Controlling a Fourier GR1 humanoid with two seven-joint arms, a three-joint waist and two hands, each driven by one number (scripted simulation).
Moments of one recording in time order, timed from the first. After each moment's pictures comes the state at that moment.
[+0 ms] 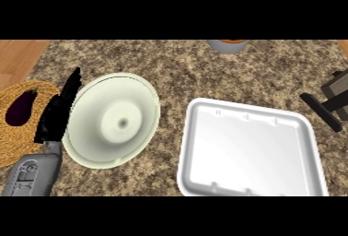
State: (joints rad) left arm -0.25 0.22 0.07 -1.42 -0.22 0.03 0.07; right arm -1.52 -0.52 -0.06 -0.57 1.26 -0.14 1.12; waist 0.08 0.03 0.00
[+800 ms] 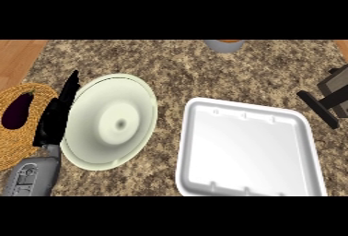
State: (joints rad) left arm -0.22 0.22 0.07 -1.43 -0.23 0.04 0.05; right arm -1.65 -0.68 -0.10 -0.24 1.34 -0.12 1.00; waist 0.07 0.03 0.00
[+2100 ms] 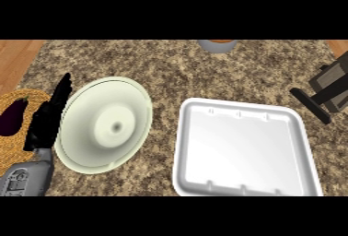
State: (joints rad) left arm -0.19 0.23 0.11 -1.46 -0.21 0.02 0.07; right arm -1.51 -0.85 -0.24 -0.16 1.22 -0.05 0.85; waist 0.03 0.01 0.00
